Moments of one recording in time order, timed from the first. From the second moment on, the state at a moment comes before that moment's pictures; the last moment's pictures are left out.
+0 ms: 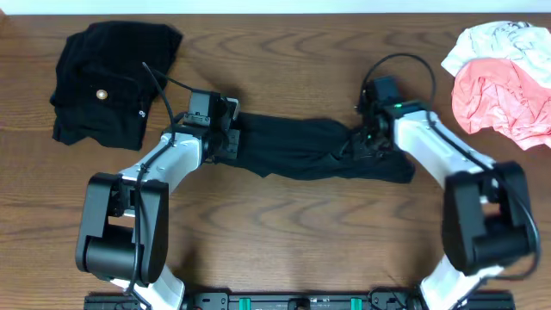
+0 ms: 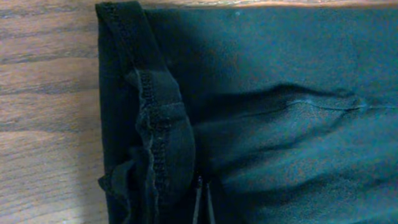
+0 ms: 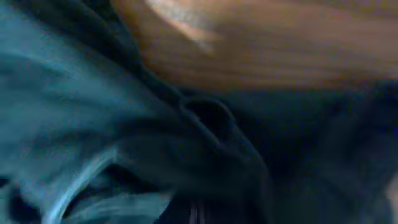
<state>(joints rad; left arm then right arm) -0.19 1.80 0.98 -0.32 0.18 -0.01 0.23 1.83 1.19 -0.72 -0.06 0.17</state>
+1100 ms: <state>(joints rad) -0.19 1.80 0.98 -0.30 0.18 -0.07 -0.10 1.60 0.98 -0.62 -0.32 0.08</state>
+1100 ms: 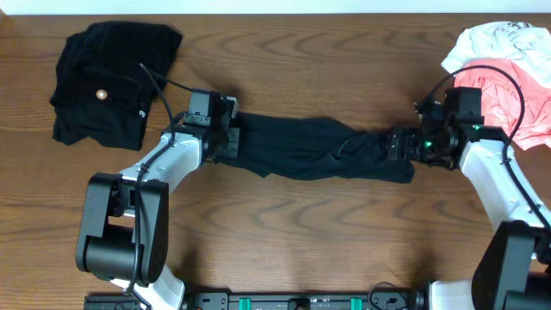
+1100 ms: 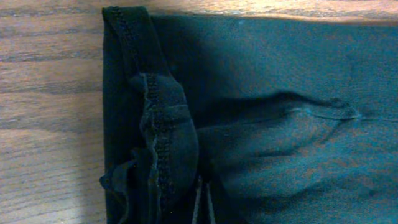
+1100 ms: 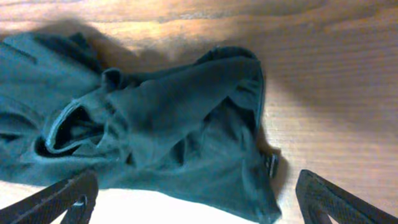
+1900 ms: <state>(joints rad) -0.11 1.54 0.98 -0.33 0.21 -0.15 -0.11 1.65 0.96 -0.56 -0.40 0.08</state>
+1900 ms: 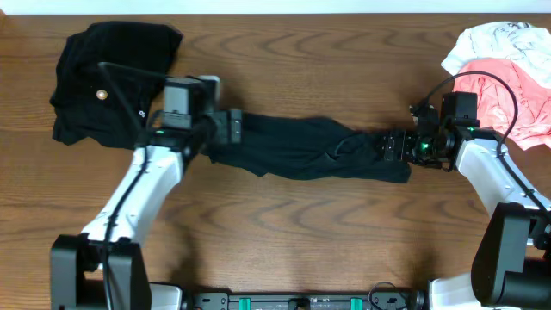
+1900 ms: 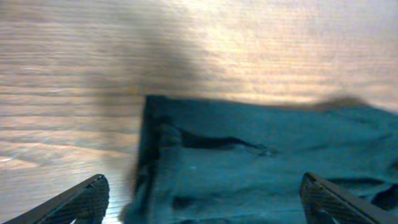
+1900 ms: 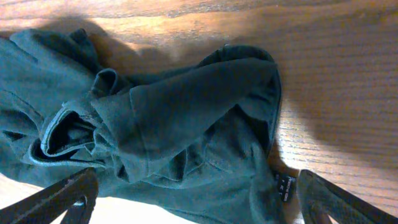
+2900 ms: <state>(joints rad) 0.09 1.89 0.99 -0.26 0.75 -0.15 -0.11 1.65 0.96 -0.57 -0.42 0.08</state>
